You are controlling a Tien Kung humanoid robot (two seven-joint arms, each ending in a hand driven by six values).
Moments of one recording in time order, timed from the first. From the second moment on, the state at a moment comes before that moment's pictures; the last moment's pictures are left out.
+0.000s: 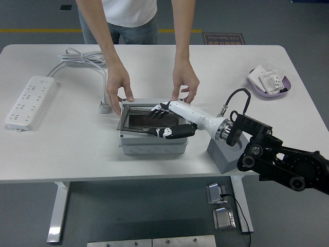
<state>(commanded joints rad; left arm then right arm) -0.04 0.31 -0.29 -0.19 -0.25 0.08 0.02 0.71 -0.44 0.44 1.39 -1.37 -0.11 0.08</state>
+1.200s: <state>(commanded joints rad) -0.01 0.28 -0.24 -0.18 -0.31 0.07 0.03 0.13 -0.40 1.30 1.40 -1.64 -0.23 0.22</state>
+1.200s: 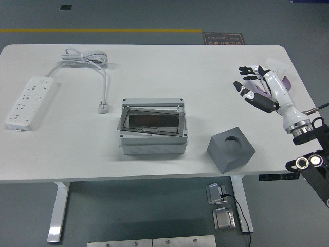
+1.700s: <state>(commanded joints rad) -0.02 0.29 -0.24 -0.18 -0.32 0.07 0.03 -0.01 -0.58 1.51 1.62 -1.68 0.10 -0.17</state>
